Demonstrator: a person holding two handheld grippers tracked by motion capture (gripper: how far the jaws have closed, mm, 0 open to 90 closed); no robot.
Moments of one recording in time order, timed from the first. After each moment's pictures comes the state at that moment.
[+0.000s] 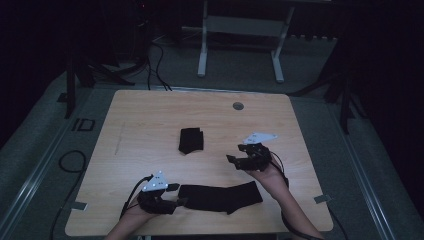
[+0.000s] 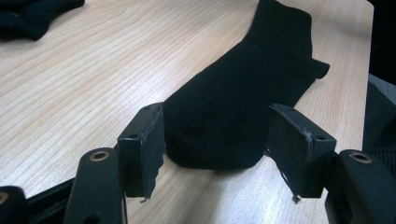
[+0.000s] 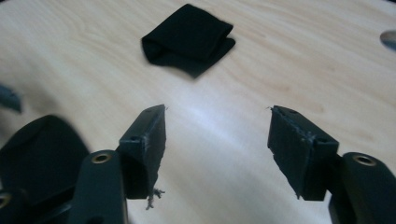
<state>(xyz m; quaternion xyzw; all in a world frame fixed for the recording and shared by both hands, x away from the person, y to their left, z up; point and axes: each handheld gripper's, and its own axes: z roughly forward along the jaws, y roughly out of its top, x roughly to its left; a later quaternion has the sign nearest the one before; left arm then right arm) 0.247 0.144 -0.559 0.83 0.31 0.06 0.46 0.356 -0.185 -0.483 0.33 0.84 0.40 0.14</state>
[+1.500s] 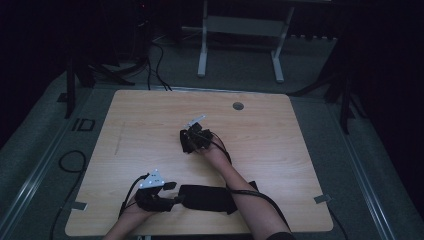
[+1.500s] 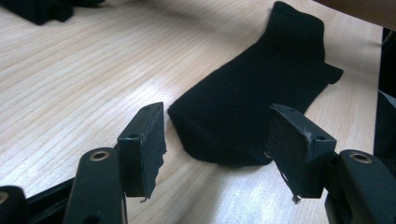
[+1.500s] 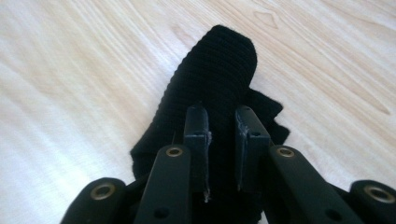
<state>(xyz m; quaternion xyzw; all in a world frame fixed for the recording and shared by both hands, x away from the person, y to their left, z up) 0.252 0.153 -0.564 0.82 0.34 0.06 0.47 0.454 -0.018 -0.546 0.31 0.89 0.29 0.14</state>
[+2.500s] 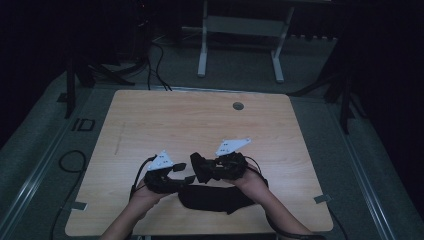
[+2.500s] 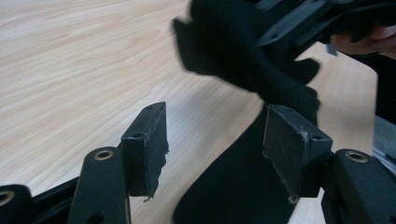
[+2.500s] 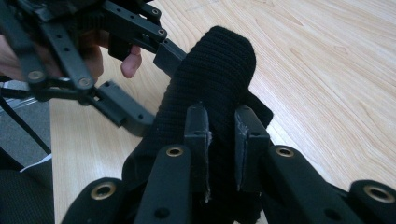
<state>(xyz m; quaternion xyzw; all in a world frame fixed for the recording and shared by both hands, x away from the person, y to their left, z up) 0.279 0.121 -0.510 0.80 0.32 0.09 0.50 0.323 -0.119 -0.471 0.19 0.88 0.44 0.05</state>
